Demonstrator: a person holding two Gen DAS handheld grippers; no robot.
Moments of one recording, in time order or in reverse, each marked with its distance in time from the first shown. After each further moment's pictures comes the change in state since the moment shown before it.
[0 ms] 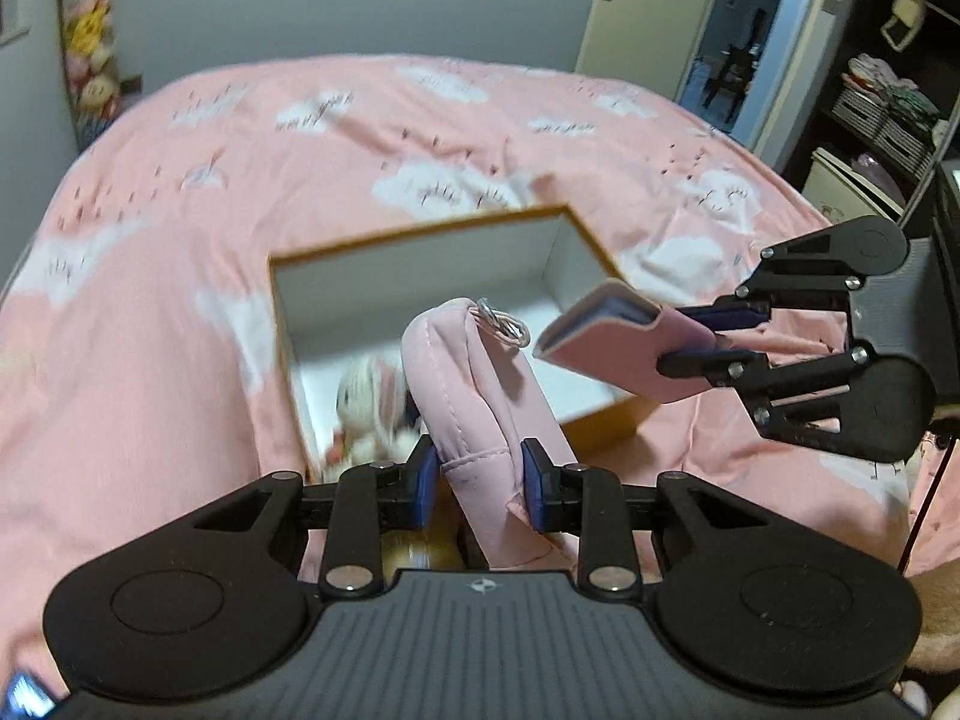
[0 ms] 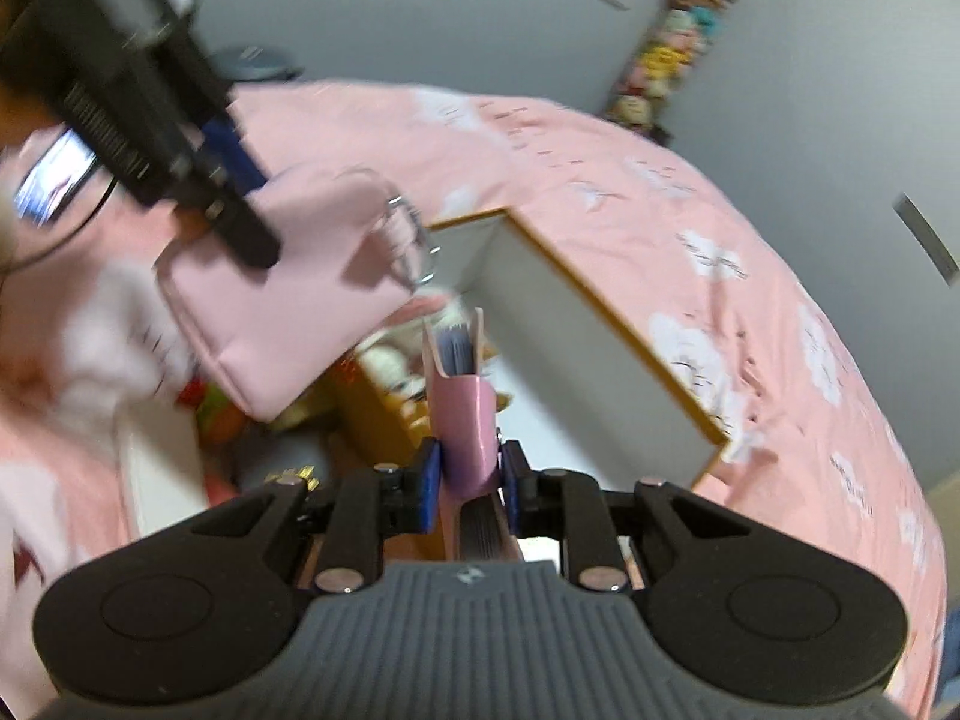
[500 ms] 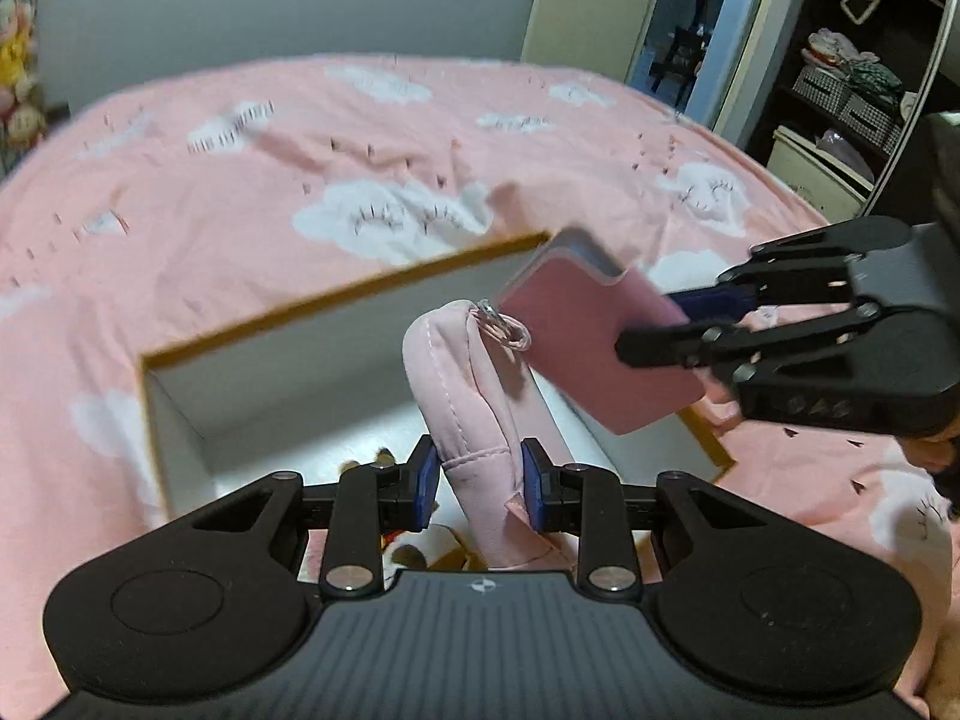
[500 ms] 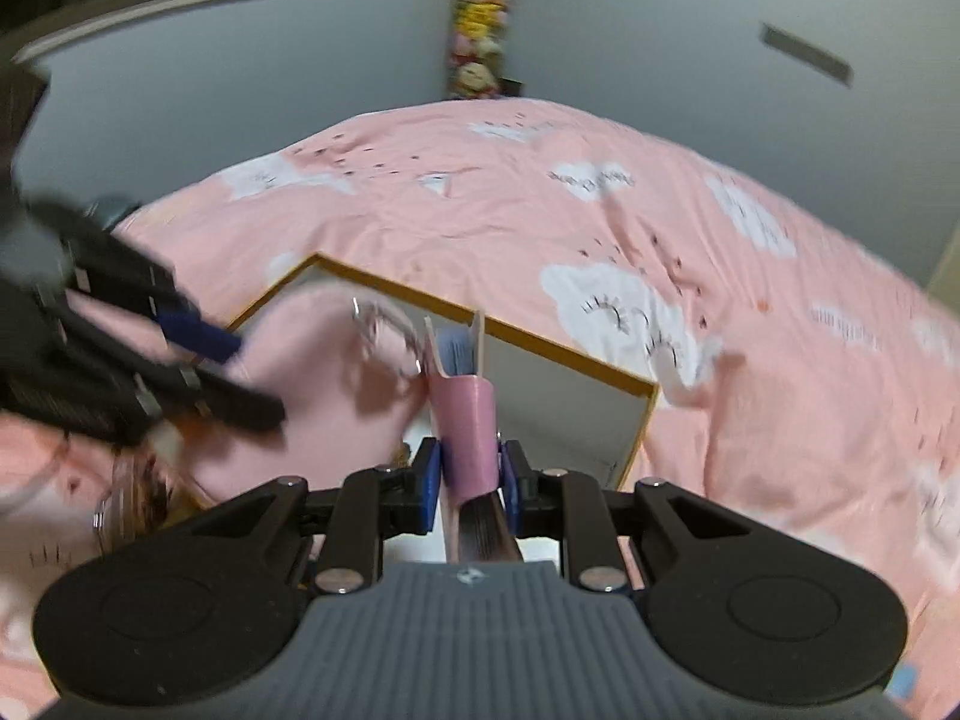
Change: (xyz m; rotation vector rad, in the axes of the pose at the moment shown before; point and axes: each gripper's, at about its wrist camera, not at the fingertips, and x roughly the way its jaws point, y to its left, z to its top) left arm 0.127 0.001 0.055 0.071 0.027 -0.101; right arm 0.066 -0.087 -0.003 0.471 0.007 -0.039
